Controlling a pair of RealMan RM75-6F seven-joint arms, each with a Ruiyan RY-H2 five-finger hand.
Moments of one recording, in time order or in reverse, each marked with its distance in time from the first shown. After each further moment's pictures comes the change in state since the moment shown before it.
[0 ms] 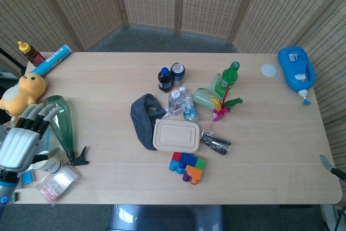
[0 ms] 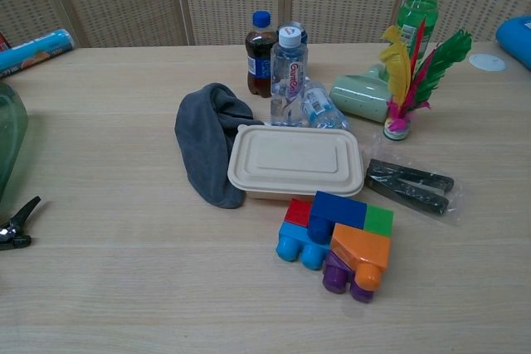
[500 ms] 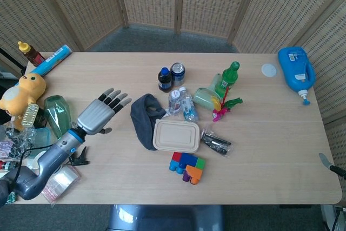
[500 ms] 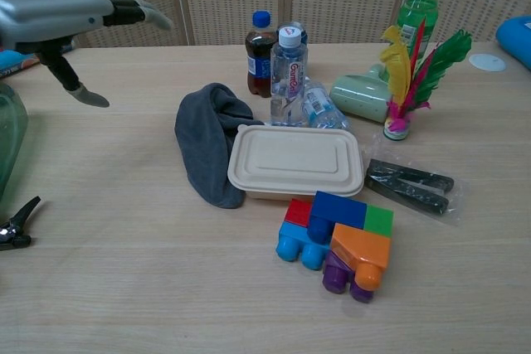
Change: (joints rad) left arm -0.465 -0.314 -0.081 0.385 -0.060 -0.489 0.048; right arm 0.020 -0.010 0.018 0.029 0.060 -0.062 0.019
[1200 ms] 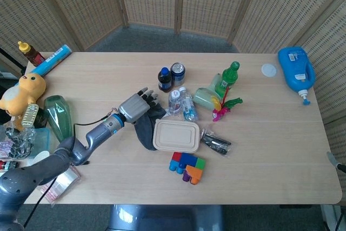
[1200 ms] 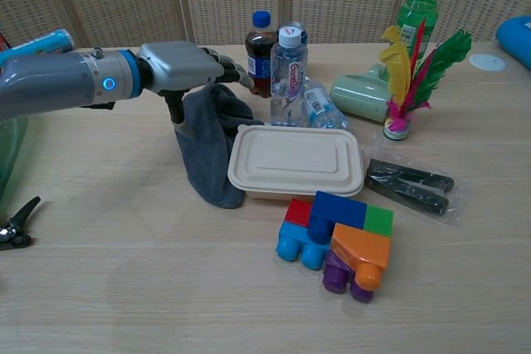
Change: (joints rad) left arm -0.338 -0.464 0.089 0.694 0.073 -0.198 -0.264; right arm 0.001 0.009 0.029 0.032 0.079 -0.036 0.031
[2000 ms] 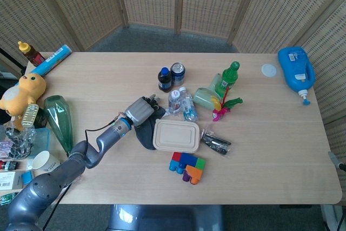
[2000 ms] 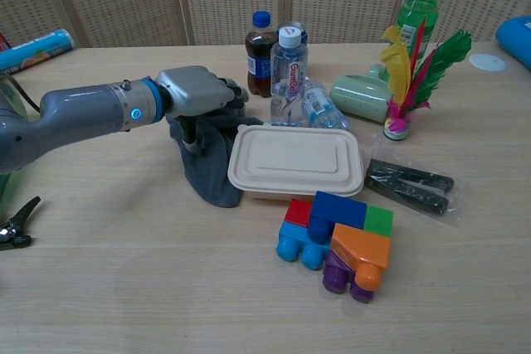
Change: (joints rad) left arm -0.022 -0.184 0.058 0.230 -0.063 0.004 0.033; right arm -0.001 0.012 0.003 0.002 0.006 -0.020 0.033
